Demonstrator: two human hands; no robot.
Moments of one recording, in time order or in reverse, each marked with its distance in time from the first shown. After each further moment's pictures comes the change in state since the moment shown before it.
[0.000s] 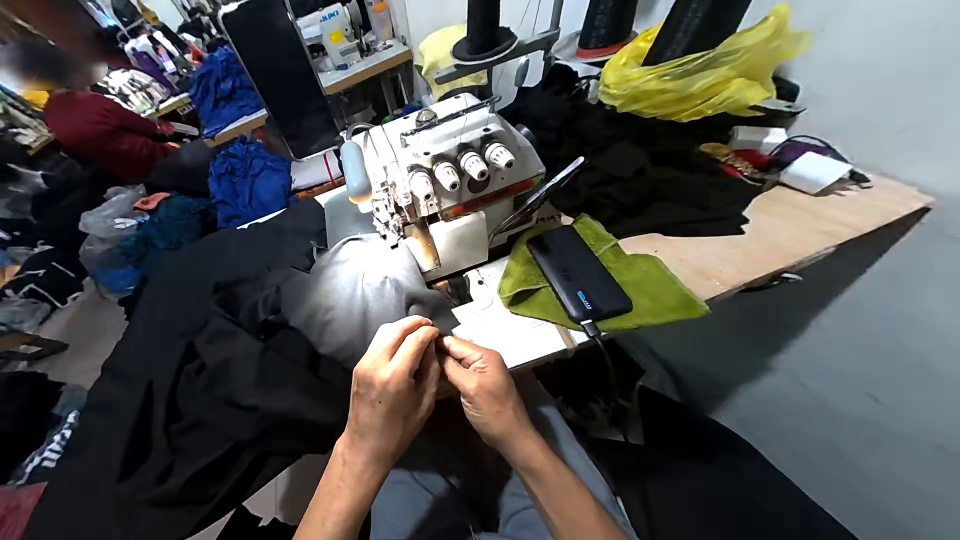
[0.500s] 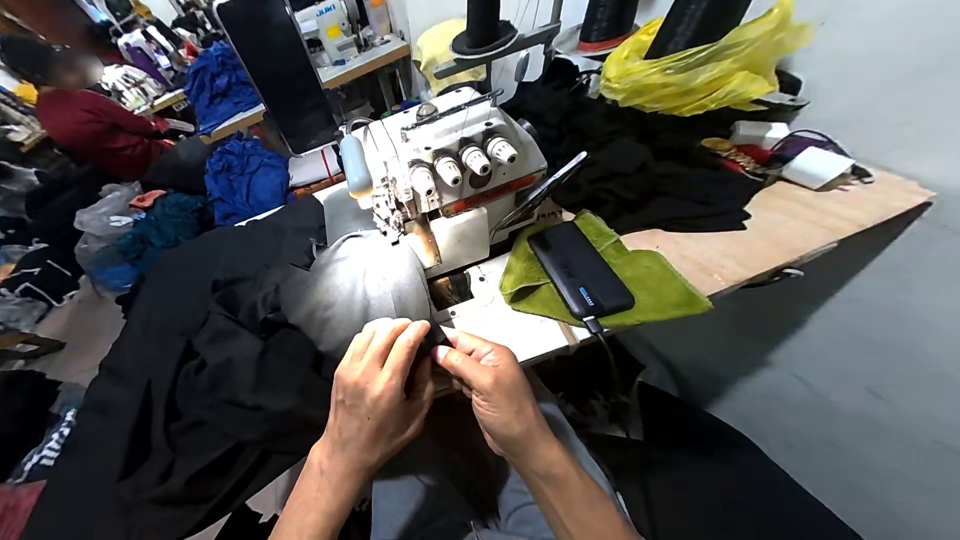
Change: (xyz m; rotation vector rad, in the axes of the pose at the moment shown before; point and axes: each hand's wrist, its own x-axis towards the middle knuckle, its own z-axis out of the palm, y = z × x) left_hand -0.004 -0.009 -0.021 0.120 -0.055 0.112; right_hand -0.008 -0.033 0.006 0.225 0.034 0.173
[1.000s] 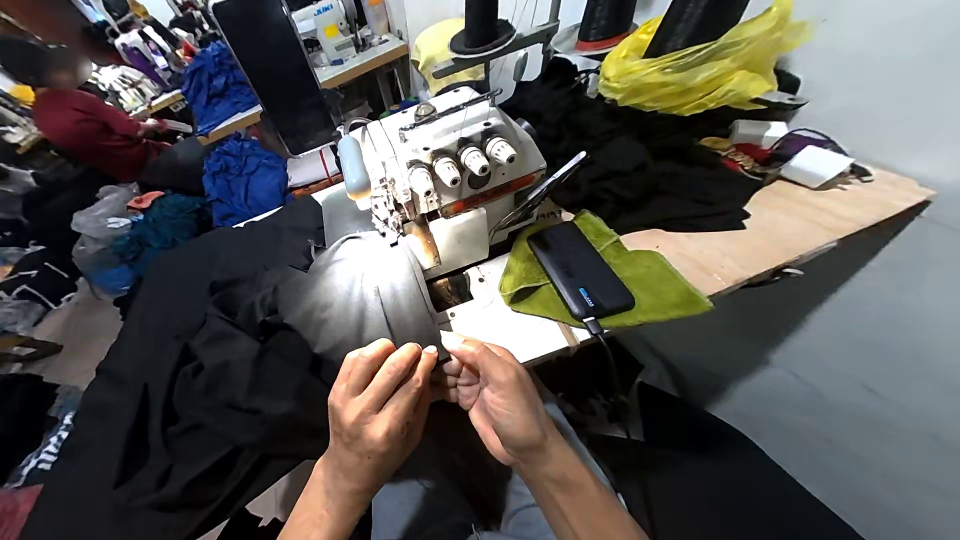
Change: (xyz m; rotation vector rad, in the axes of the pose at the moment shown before) left_hand -0.014 0.002 0.003 0.019 0.189 0.118; right_hand -0.003 -0.013 0.004 0.172 -0.047 0.106
